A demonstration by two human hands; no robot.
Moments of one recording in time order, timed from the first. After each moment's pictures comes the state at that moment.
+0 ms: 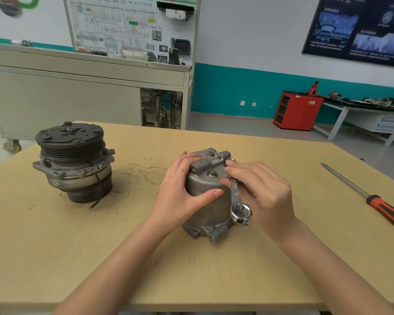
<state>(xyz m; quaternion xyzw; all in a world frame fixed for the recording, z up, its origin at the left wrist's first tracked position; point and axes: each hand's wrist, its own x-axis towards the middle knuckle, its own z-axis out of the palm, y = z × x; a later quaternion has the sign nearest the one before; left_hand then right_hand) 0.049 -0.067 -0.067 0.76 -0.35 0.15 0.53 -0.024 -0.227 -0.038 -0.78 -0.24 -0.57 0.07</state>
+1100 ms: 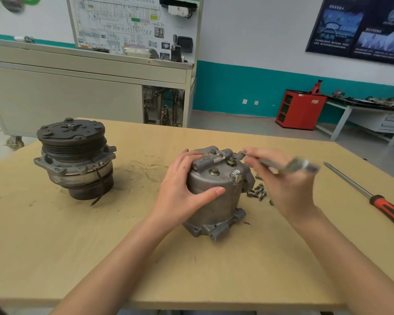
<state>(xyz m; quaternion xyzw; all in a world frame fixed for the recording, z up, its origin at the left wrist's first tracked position) 0.047 -0.066 -0.065 0.77 -0.34 0.14 0.52 -0.023 -0.252 -0.023 -0.79 -0.21 -0.54 0.20</state>
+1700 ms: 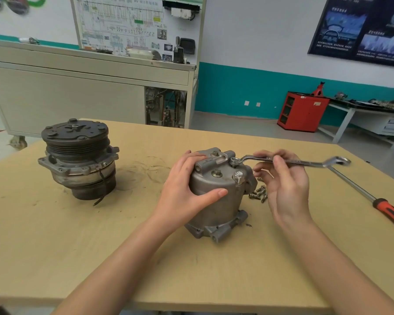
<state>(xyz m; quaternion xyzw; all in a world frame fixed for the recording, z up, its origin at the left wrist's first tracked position) 0.047 -0.066 -0.064 0.77 -0.34 0.14 0.52 -0.009 -0.256 -0.047 -0.57 -0.10 -0.37 0.73</state>
